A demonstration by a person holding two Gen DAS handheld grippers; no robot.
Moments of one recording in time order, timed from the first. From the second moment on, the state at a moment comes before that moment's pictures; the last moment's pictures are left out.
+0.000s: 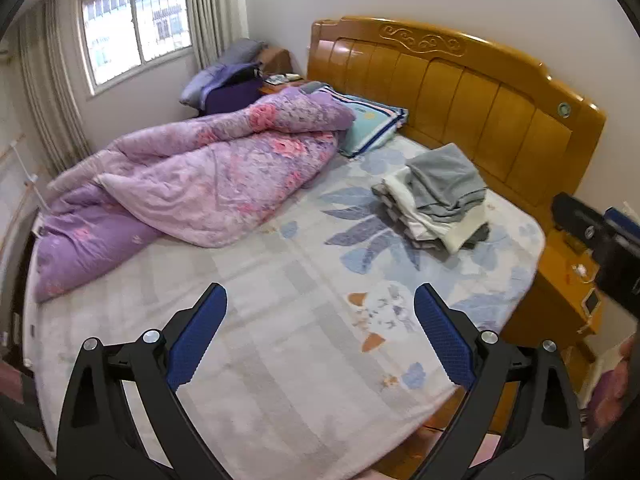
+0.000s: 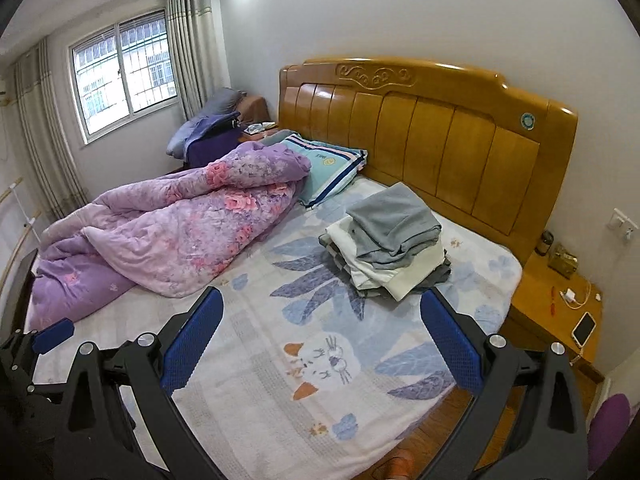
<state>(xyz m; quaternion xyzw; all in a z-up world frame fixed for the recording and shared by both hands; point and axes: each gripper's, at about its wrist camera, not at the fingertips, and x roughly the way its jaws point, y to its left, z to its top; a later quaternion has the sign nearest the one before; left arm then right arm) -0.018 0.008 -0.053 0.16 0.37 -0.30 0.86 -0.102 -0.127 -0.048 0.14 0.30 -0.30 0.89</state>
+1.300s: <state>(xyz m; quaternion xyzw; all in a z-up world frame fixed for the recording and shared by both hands) 0.026 -0.009 -0.059 0.13 0.39 -0.26 0.87 -0.055 -0.134 -0.061 0.14 0.32 -0.22 0.91</state>
